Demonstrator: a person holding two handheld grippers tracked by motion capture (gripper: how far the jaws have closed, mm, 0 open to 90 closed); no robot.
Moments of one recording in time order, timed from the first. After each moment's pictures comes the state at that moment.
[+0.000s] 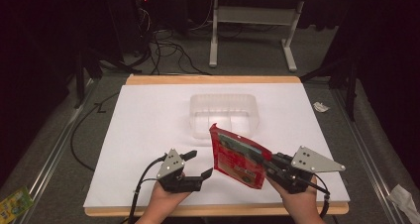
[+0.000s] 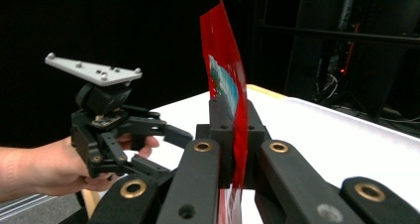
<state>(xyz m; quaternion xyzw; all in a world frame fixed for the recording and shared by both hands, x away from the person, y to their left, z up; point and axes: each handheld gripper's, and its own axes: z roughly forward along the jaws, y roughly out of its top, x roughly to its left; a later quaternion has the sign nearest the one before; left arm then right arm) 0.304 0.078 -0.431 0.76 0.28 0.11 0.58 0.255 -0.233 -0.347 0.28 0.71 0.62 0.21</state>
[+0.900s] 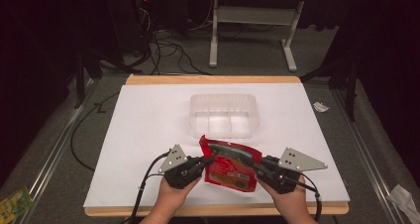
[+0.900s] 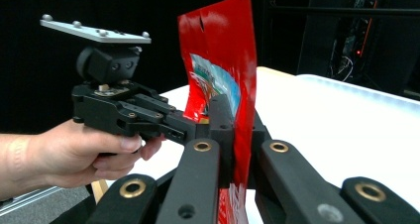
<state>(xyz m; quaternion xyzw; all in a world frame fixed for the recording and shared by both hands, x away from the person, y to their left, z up) 0.311 0.070 -0.426 0.73 0.27 0.08 0.62 0.265 -0.220 -0.371 0.29 0.72 0.61 0.18</state>
